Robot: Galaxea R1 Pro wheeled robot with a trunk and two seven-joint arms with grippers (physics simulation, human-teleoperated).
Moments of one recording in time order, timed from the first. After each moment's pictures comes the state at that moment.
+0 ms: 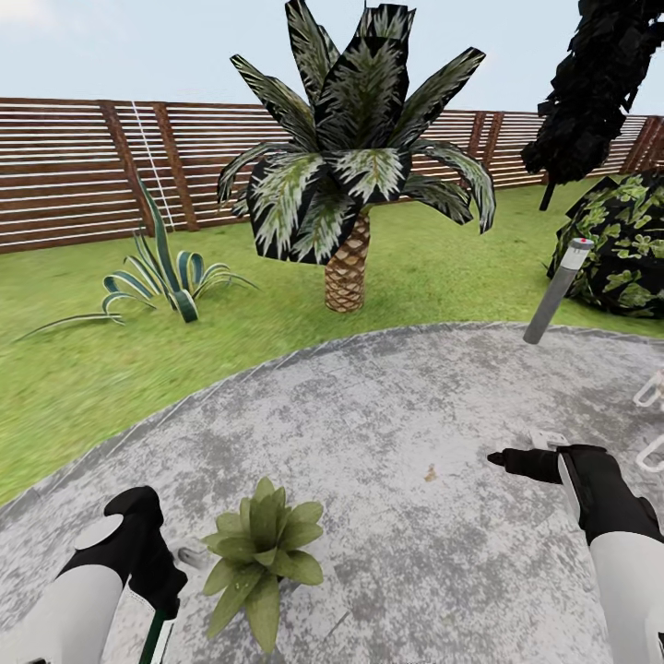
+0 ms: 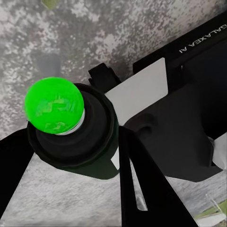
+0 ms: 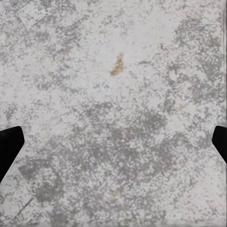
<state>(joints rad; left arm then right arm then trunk) -0.67 0.10 0.34 -0.69 -1.55 0.80 -1.56 -0.76 -0.24 -0.37 -0.81 0.25 0.75 0.43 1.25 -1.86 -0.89</state>
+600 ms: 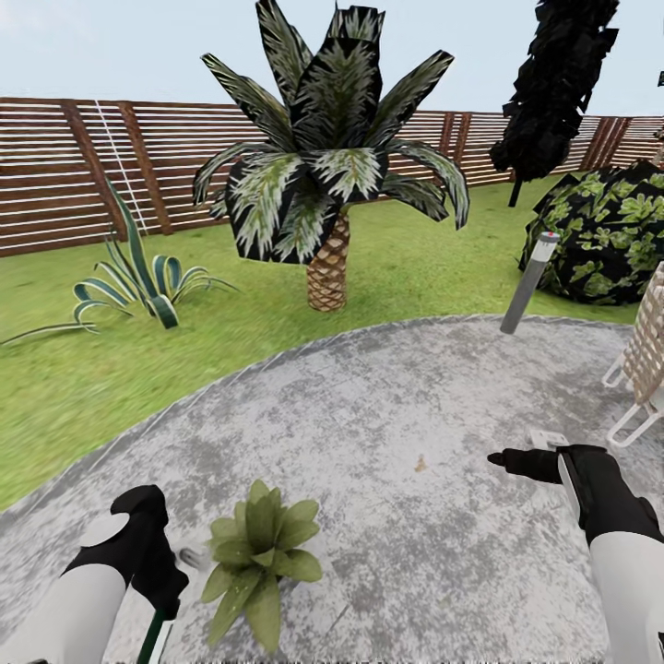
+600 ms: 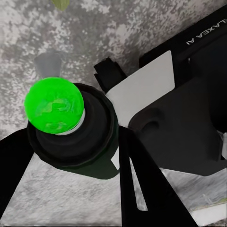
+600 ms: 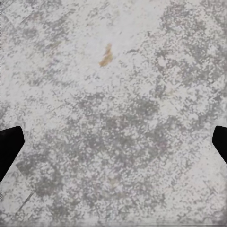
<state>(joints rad) -0.67 0.09 0.28 -0.69 -1.55 0.80 -1.56 -0.76 -0.24 -0.37 -0.81 0.25 0.75 0.43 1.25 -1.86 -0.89</state>
